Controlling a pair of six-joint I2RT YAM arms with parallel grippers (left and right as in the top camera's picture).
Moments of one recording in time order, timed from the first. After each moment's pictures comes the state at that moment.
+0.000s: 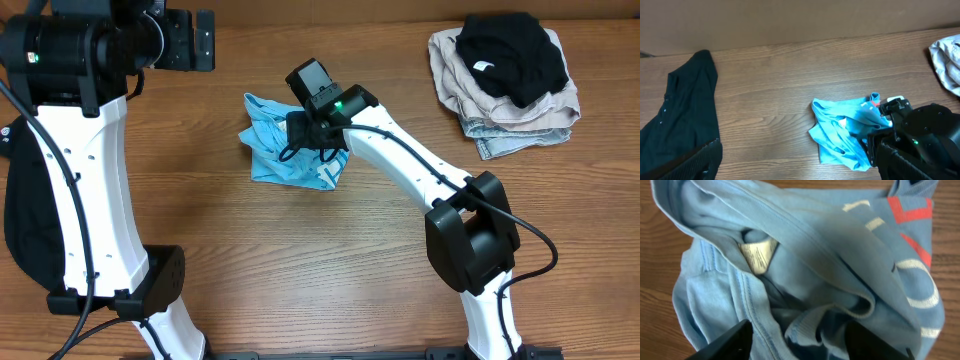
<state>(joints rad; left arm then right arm) -0.07 1.95 2.72 -1.58 0.02 0.00 0.62 2.18 1.86 -0.80 -0.03 0.54</state>
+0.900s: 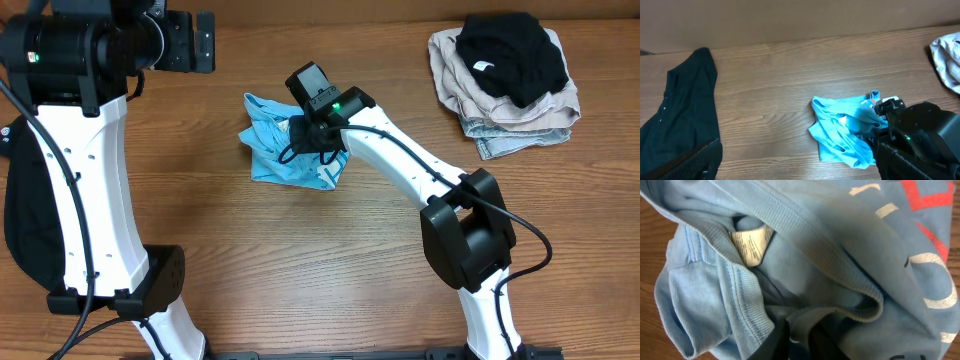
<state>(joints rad) -0.07 1.95 2.72 -1.59 0.02 0.00 0.62 2.20 1.86 -0.82 -0.05 0.51</state>
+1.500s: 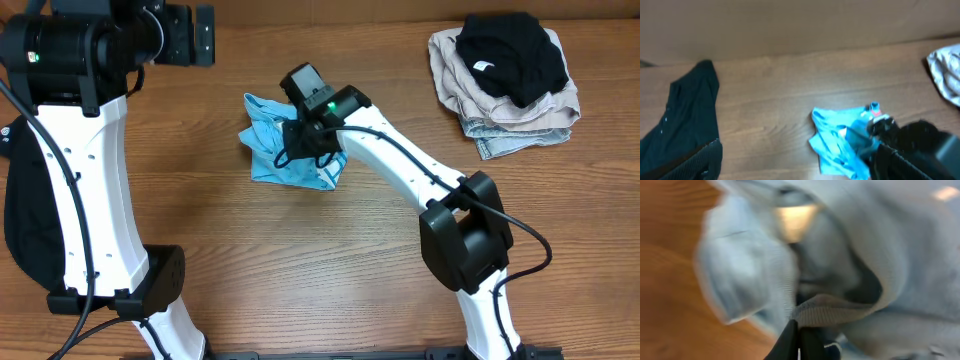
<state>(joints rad) -0.07 1.95 2.72 -1.53 0.01 0.00 0.65 2.20 1.92 -0.89 -0.14 0.46</state>
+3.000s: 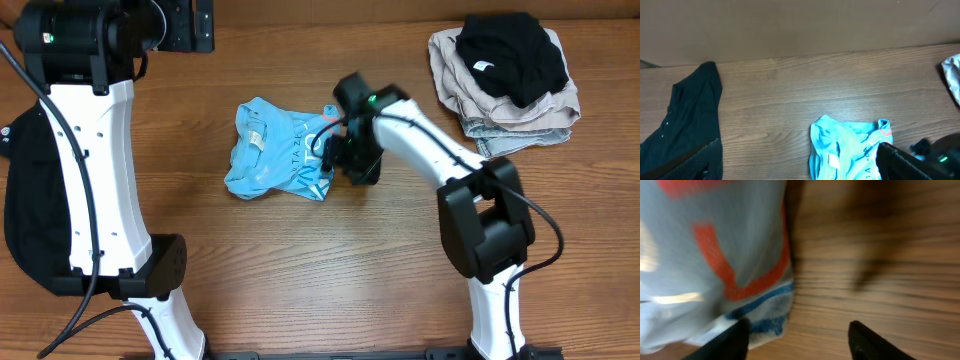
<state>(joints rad) -0.06 2.01 2.72 -1.47 0.00 0.00 0.50 2.19 1.68 -1.00 -0.33 0.66</state>
